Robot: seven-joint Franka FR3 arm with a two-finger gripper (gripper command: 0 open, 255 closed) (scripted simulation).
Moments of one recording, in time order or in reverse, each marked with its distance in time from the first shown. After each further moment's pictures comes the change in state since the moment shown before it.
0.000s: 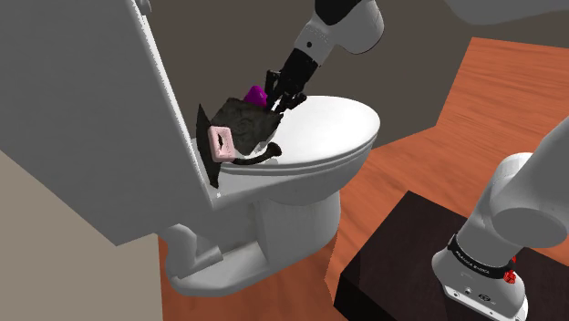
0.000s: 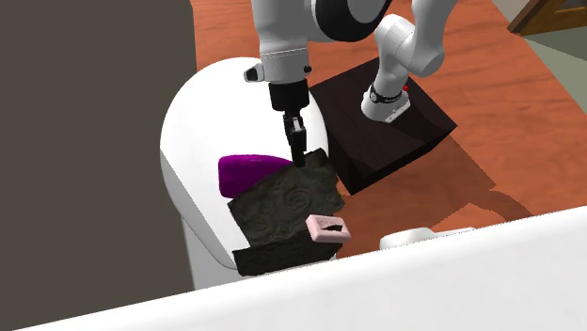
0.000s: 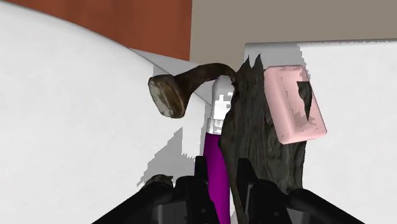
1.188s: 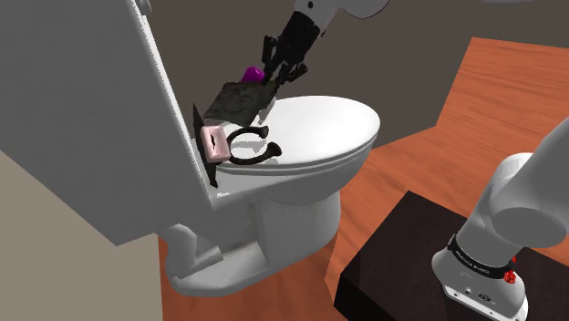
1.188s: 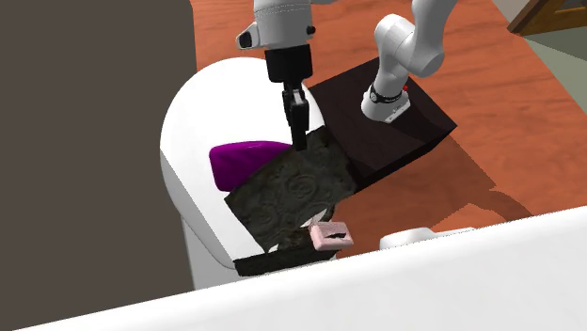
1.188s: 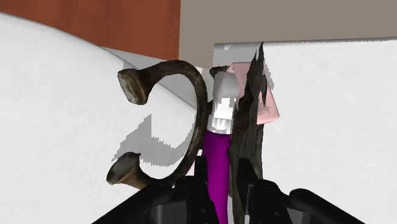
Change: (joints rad) arm -0.011 -0.003 -0.008 0.175 -0.056 -0.147 0.115
